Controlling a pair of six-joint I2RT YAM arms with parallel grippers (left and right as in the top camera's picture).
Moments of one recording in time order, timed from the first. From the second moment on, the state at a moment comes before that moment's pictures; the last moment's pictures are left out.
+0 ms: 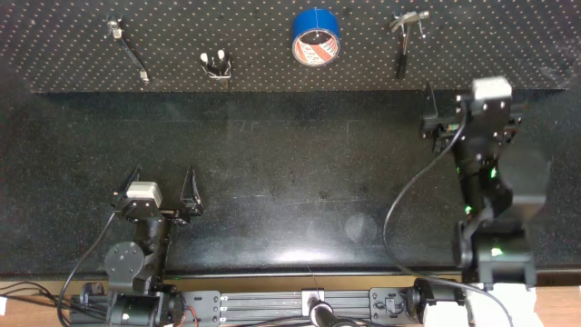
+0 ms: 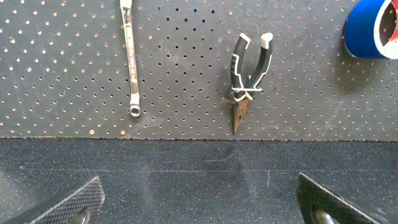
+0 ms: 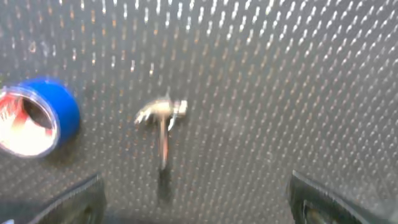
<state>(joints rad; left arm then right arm) -0.06 0.01 0.01 -0.07 0.00 -0.08 -0.06 0.76 0.72 -0.02 -0.08 -0.21</state>
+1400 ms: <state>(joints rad) -0.06 0.01 0.01 -0.07 0.00 -0.08 -0.06 0.01 0.01 -0.06 -0.08 0.04</state>
